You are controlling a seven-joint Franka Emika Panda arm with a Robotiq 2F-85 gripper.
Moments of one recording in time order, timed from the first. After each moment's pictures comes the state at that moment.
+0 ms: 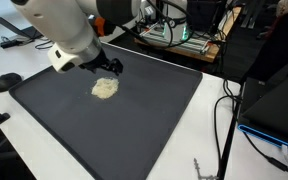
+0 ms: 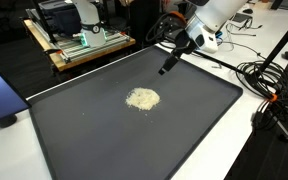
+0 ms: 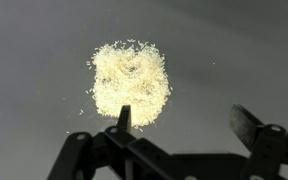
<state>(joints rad) 0.04 0.81 0.07 -1.19 -0.28 1.57 -0.23</state>
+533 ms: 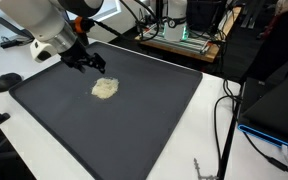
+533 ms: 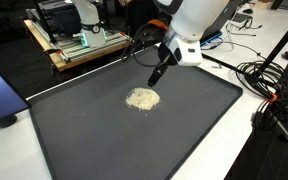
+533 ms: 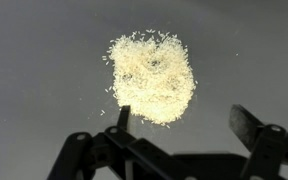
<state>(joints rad) -0.11 0.79 0.07 -1.25 -0.16 1.70 -0.37</state>
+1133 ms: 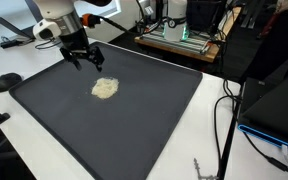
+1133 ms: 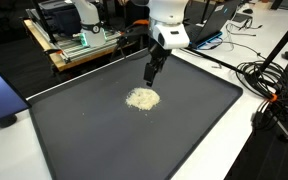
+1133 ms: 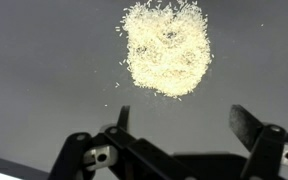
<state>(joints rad) -0.16 0.54 0.07 -1.67 -0.10 2.16 -0.42</state>
